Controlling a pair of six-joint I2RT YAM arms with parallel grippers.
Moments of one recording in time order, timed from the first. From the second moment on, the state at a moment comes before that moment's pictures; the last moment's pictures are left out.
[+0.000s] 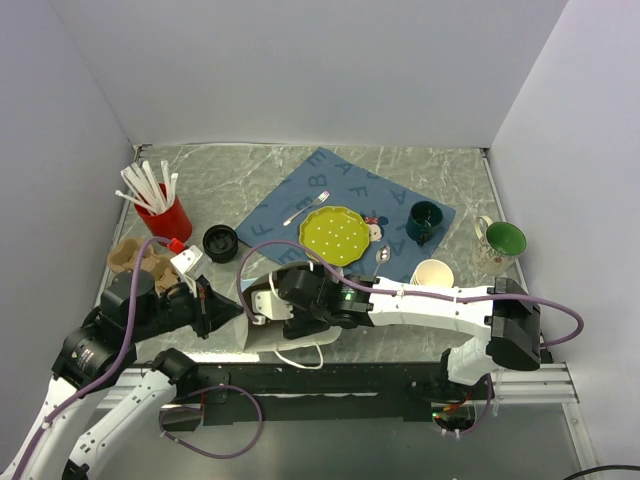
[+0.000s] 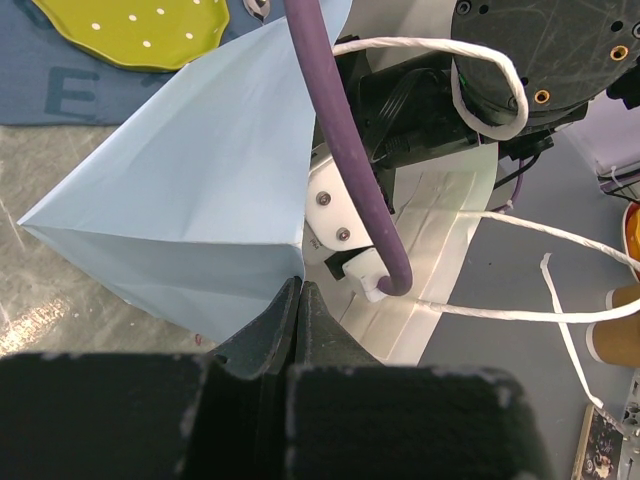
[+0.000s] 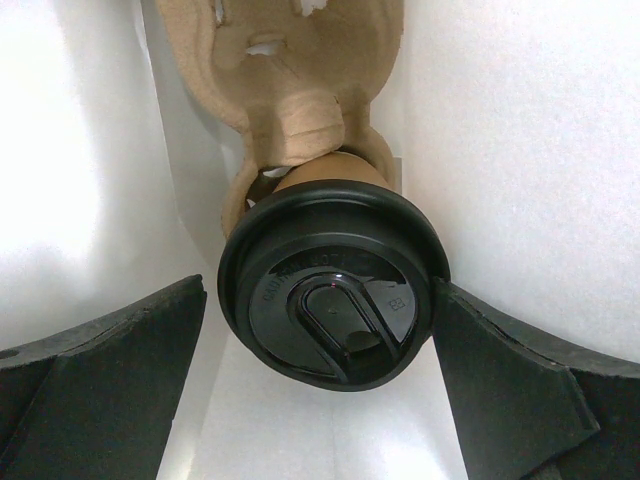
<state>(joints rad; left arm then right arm) -0.54 0.42 0.90 -0.87 0.45 -0.31 1.26 1.51 1.14 -0.58 0.26 -0.61</state>
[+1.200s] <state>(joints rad) -0.54 0.42 0.90 -0.86 0.44 -0.31 1.24 1.49 1.16 -0.62 0.20 -0.65</state>
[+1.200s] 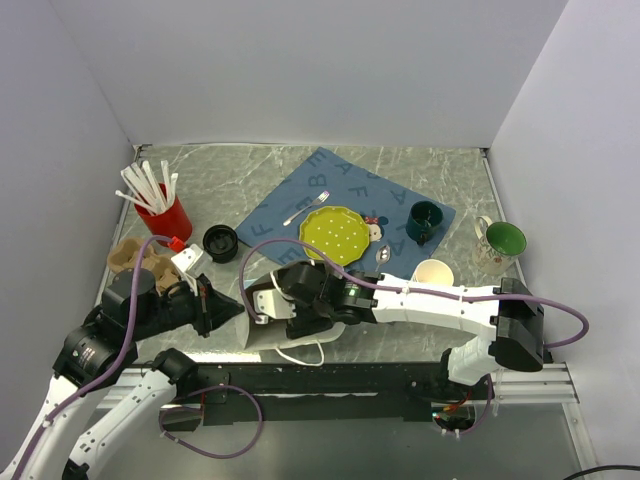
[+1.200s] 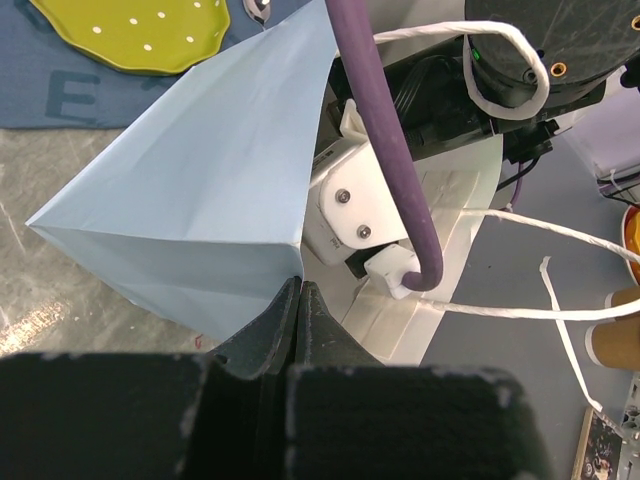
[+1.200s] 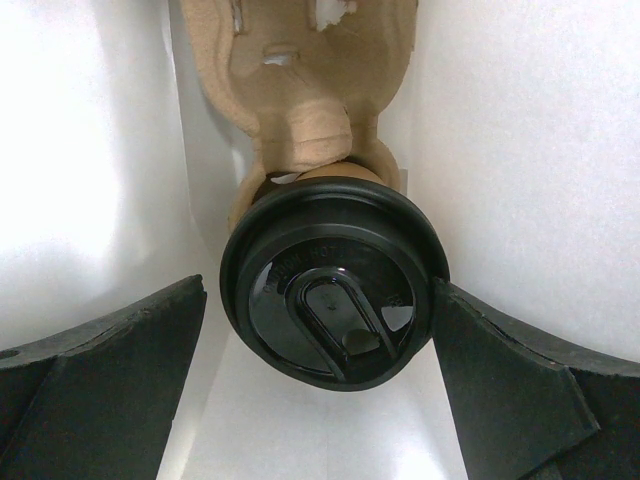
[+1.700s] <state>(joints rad) -0.54 0.42 0.90 -0.86 0.44 -0.31 1.23 1.48 1.16 -0.62 0.19 -0.64</state>
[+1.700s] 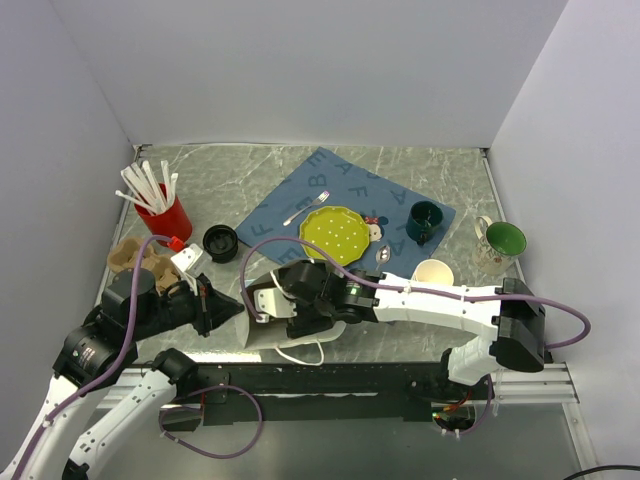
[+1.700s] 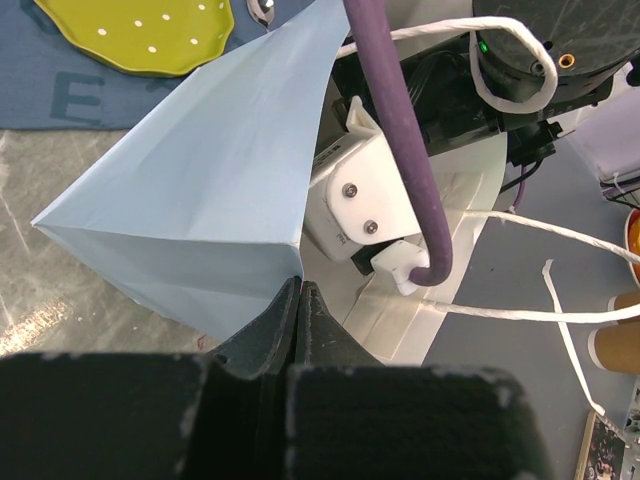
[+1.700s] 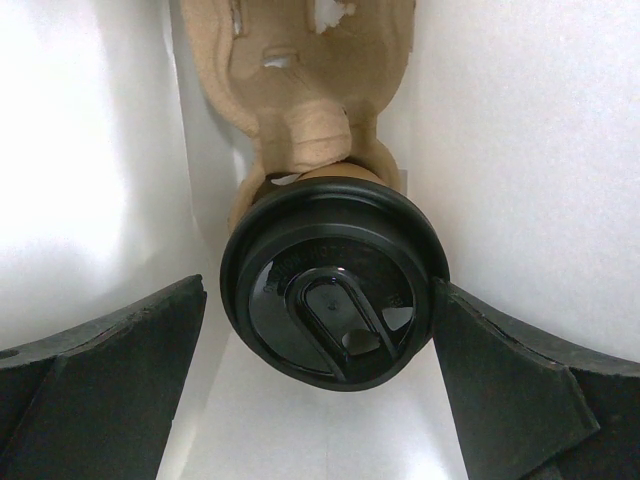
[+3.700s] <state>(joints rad) -0.54 0.44 0.94 -0.91 0.40 -0.34 1.23 1.47 1.29 -0.66 0.22 -0.62</state>
